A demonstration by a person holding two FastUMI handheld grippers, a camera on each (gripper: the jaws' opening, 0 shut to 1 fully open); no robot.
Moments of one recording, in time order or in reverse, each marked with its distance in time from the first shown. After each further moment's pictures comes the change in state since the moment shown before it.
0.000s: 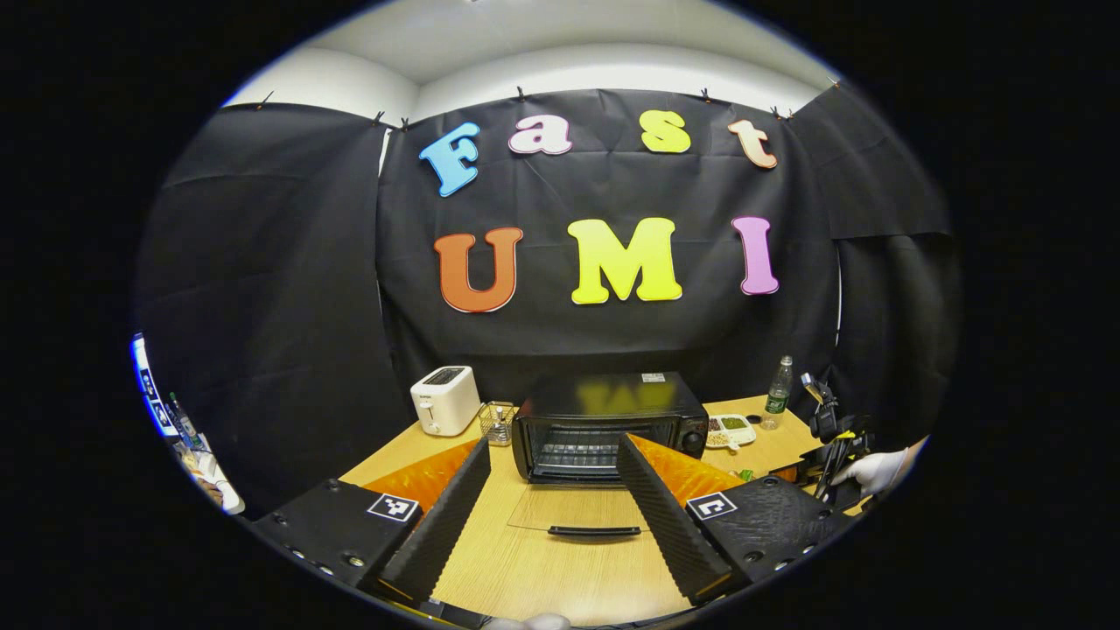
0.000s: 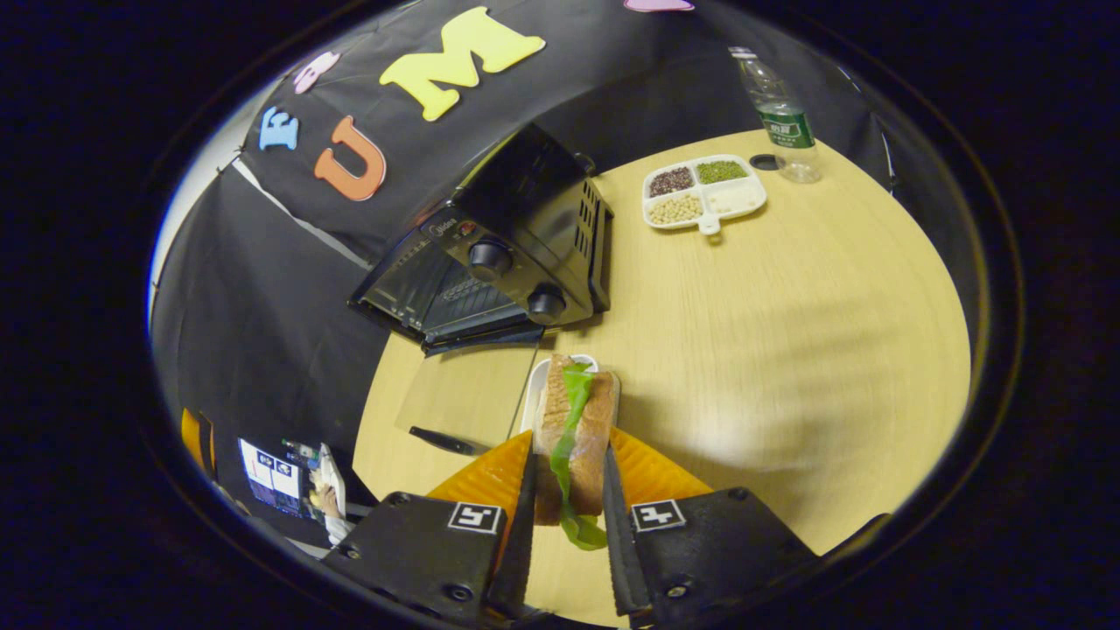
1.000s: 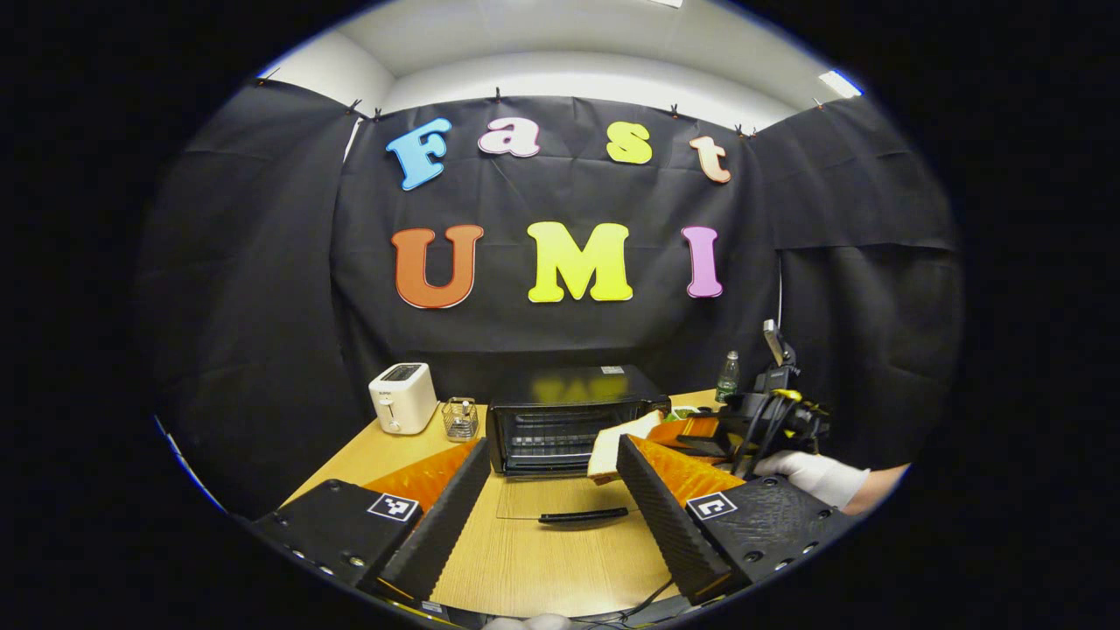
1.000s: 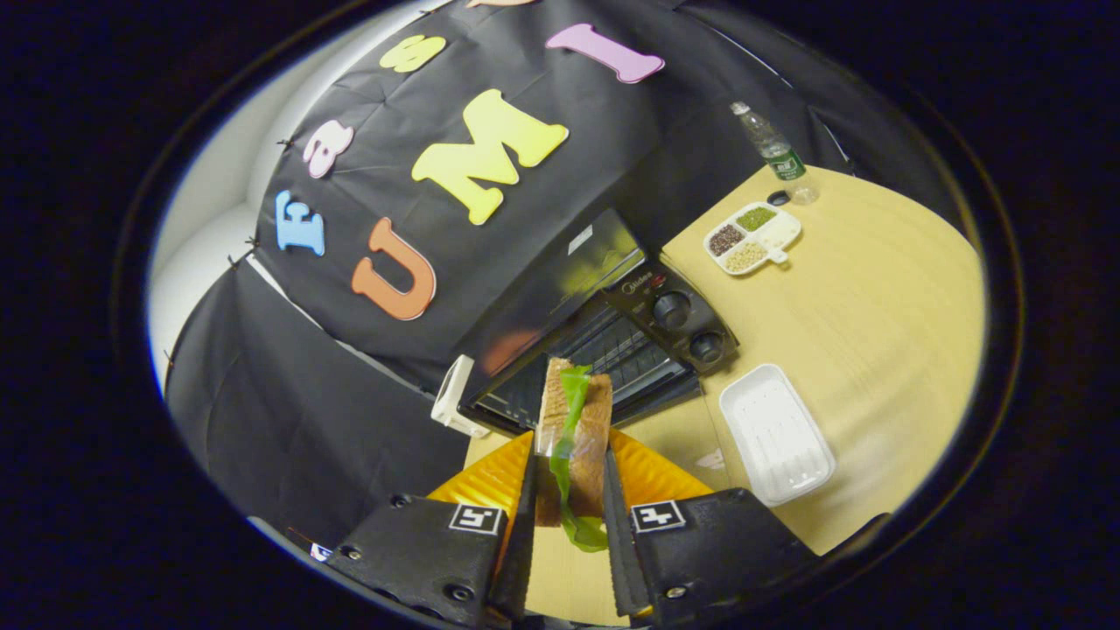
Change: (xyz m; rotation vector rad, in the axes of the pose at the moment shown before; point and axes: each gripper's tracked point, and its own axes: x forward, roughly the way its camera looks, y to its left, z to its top) left arm -0.022 0.027 -0.019 -0.019 -0.028 -0.240; right arm 0.023 0.176 0.025 0.258 -0.469 0.066
